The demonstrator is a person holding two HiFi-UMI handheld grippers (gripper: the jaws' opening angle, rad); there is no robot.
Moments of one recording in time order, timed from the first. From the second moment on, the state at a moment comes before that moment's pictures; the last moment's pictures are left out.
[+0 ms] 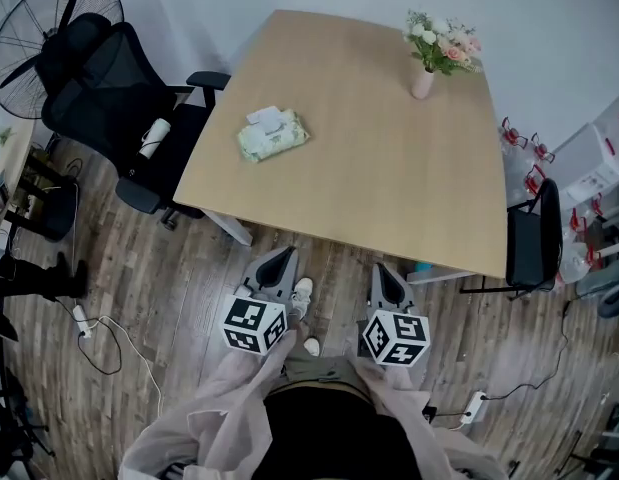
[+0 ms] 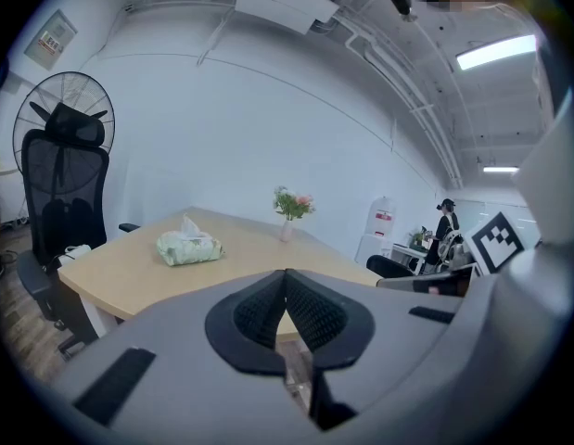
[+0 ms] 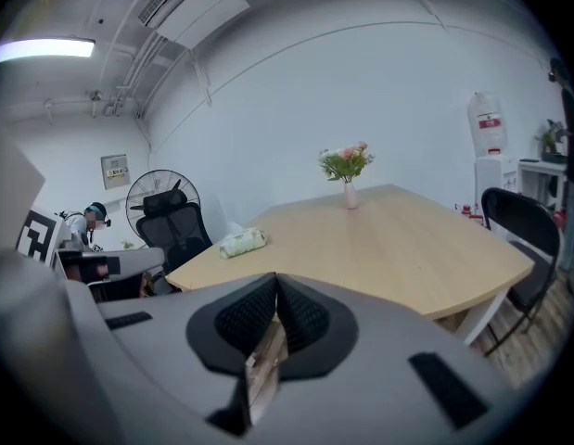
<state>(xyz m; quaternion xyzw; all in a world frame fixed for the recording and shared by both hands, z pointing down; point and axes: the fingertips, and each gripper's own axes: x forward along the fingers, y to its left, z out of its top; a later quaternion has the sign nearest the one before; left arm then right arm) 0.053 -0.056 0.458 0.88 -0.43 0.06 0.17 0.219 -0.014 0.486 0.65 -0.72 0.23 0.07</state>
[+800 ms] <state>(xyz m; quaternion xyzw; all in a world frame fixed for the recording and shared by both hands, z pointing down) 0.061 -0.196 0.444 0.90 -0.41 0.07 0.15 0.227 -0.139 0.475 0.67 -0.70 0.23 0.07</state>
